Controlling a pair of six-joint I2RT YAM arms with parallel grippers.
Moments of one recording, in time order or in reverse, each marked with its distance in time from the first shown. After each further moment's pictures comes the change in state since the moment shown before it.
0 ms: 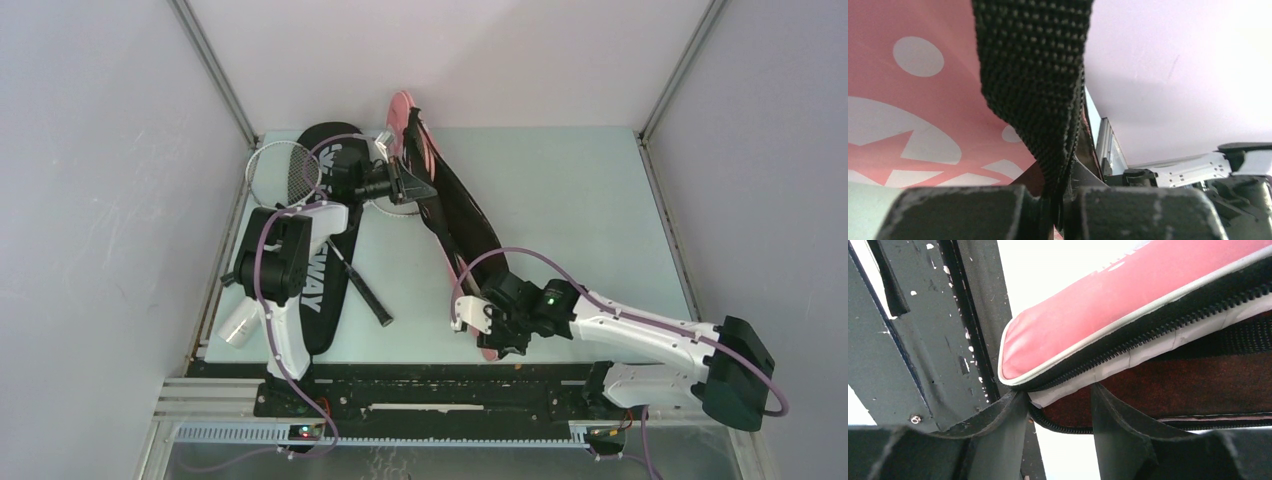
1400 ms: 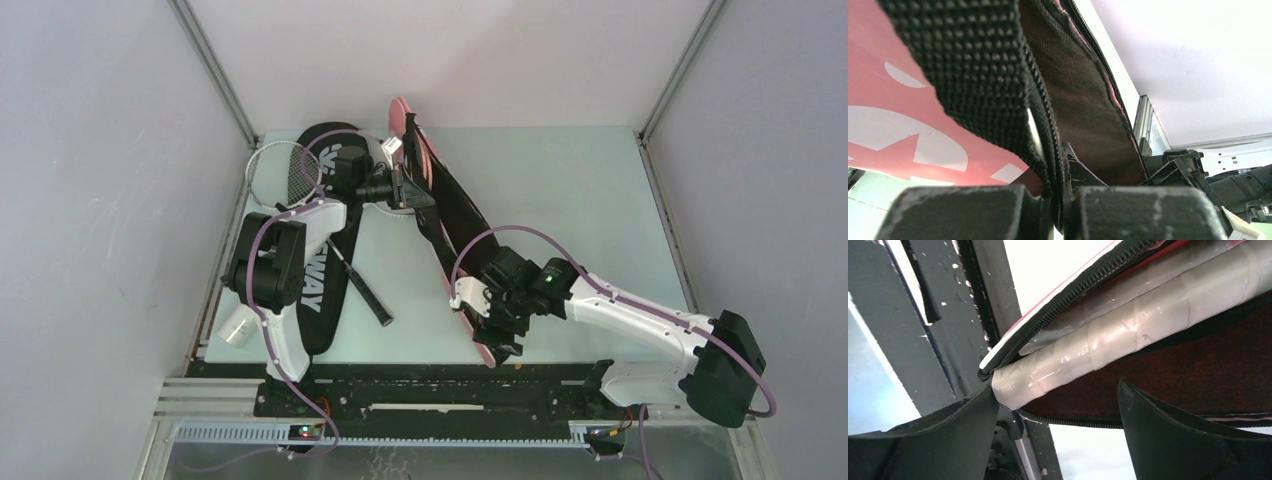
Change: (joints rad) left arm -0.015 -0.066 0.016 -0.342 -0.047 0.371; right arm -0.123 0.077 0.127 -0.095 -0.155 0.021
